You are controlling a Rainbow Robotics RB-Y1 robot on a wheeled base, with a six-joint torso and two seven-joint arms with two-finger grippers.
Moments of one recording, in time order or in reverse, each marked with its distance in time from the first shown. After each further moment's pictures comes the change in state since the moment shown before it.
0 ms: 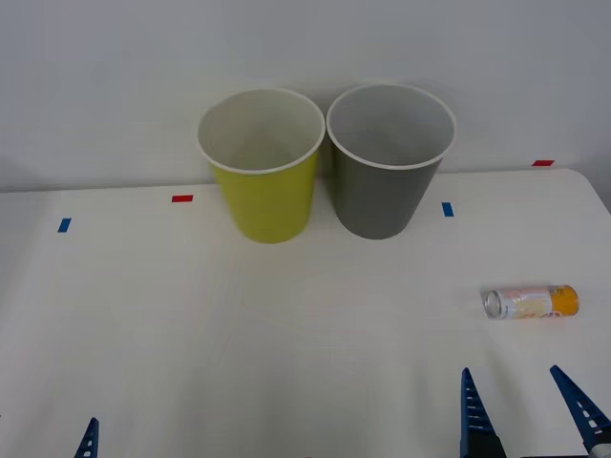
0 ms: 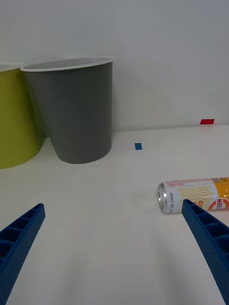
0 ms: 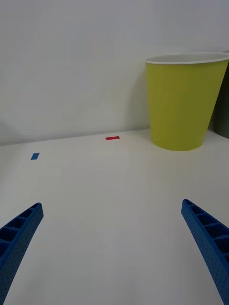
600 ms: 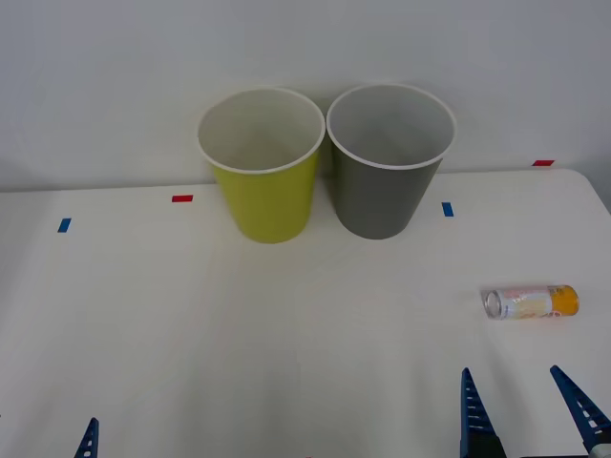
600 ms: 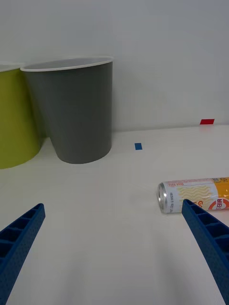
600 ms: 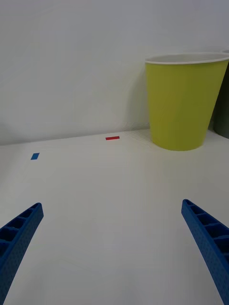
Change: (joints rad) right arm 0.000 0.000 0.000 0.000 0.000 0.000 0.000; left arm 0.000 0.000 0.000 0.000 0.000 0.000 0.000
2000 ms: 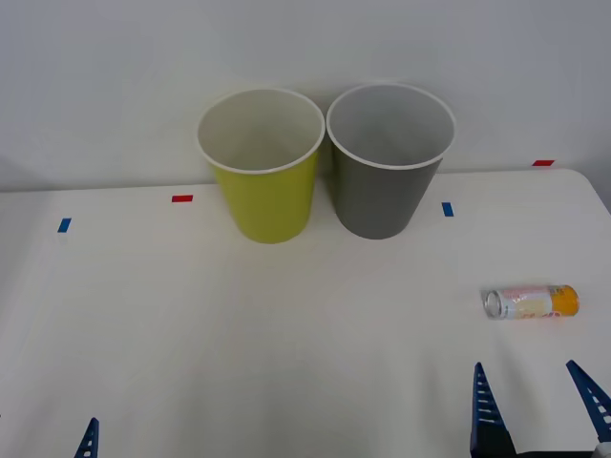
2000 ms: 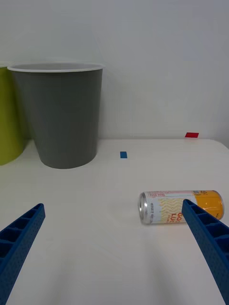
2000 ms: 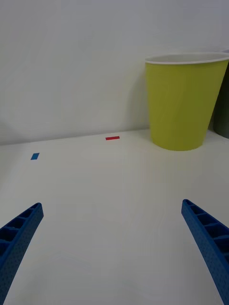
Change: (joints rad) right arm -0.033 0.052 -0.053 0.045 0.033 -0.037 0.031; left arm 0.000 0.000 0.000 0.000 0.000 0.000 0.000
